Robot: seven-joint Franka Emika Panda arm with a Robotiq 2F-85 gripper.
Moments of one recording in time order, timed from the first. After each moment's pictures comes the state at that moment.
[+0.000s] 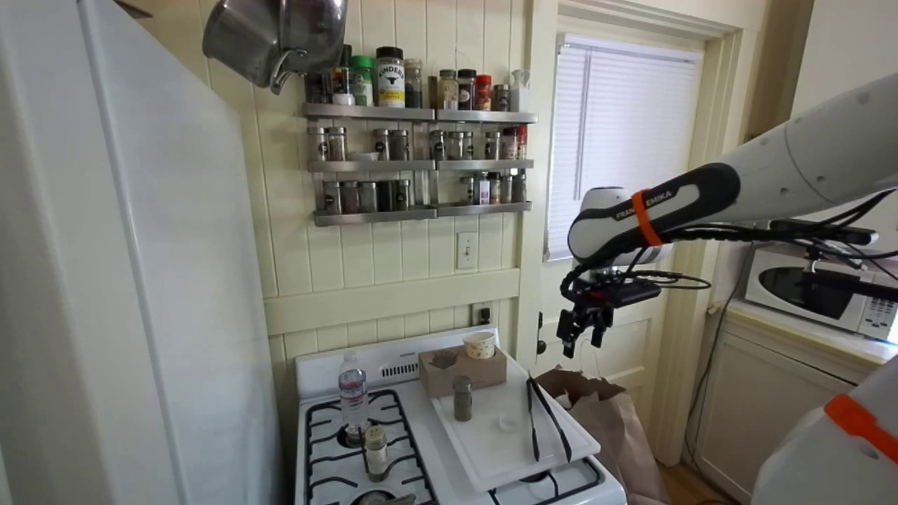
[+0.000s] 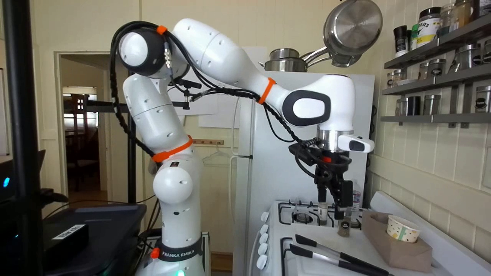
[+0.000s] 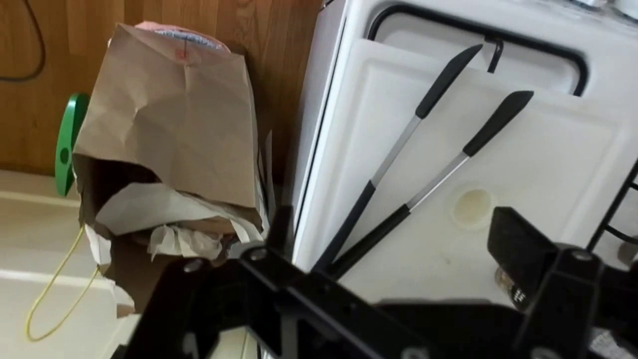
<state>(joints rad) -0.10 -0.43 -0.27 -2.51 -0.09 2.12 -0.21</state>
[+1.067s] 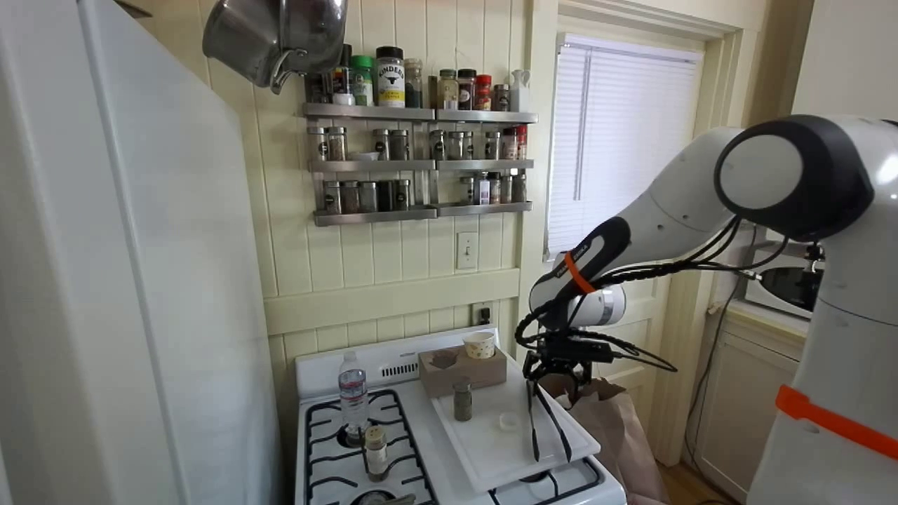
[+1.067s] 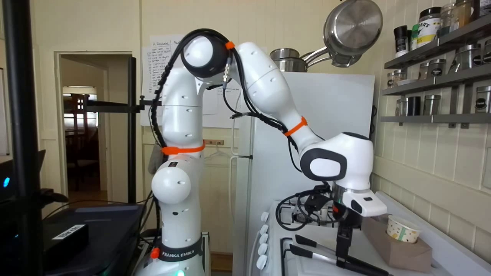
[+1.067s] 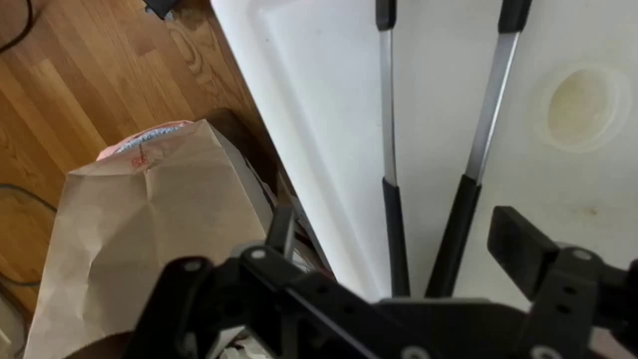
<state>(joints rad) -0.13 -0.01 -0.19 -2.49 0.12 2.49 0.29</state>
